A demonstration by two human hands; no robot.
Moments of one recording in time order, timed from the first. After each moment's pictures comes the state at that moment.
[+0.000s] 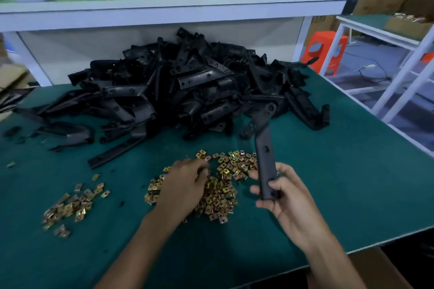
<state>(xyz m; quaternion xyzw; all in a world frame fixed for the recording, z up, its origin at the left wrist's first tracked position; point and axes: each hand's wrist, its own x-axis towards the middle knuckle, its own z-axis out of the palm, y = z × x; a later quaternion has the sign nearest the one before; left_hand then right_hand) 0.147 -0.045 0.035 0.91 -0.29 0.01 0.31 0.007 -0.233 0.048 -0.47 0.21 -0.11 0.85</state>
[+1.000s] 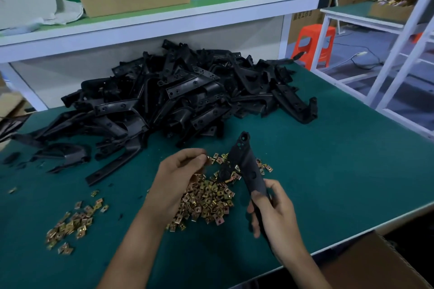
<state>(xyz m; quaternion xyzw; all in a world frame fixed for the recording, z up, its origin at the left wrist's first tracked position) 0.141 -0.052 0.080 0.71 -0.13 -0.21 0.66 -0.009 -0.203 0.007 -0.62 0.20 -0.22 0.73</state>
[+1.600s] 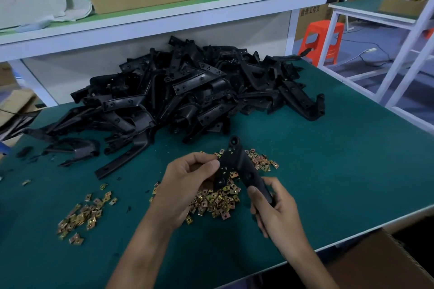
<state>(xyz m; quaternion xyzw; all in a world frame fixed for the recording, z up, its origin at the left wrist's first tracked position) 0.109 -0.047 0.097 0.66 -0.12 -0.24 0.70 -0.012 -0.197 0.006 -0.68 0.18 -0.22 0.68</state>
